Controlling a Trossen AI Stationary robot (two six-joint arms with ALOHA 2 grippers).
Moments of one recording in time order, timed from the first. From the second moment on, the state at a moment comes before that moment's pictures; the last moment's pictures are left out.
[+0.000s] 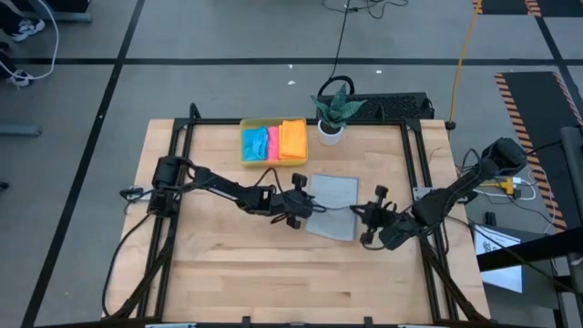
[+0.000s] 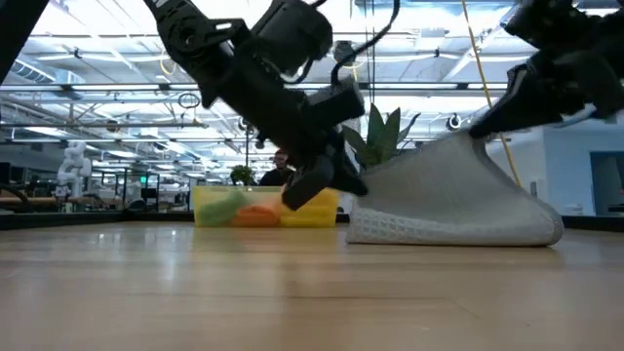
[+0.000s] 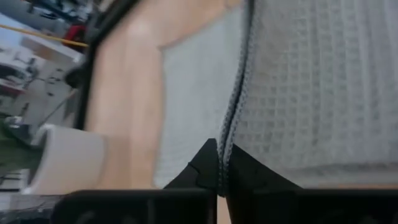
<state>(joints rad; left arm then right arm) -0.08 2.00 1.11 0.26 -0.39 0.57 0.58 1.12 0.45 -0.19 0.90 0.38</state>
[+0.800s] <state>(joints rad) 0.11 1.96 1.17 0.24 -0.28 0.41 0.21 1.04 0.28 -0.11 0.81 0.39</state>
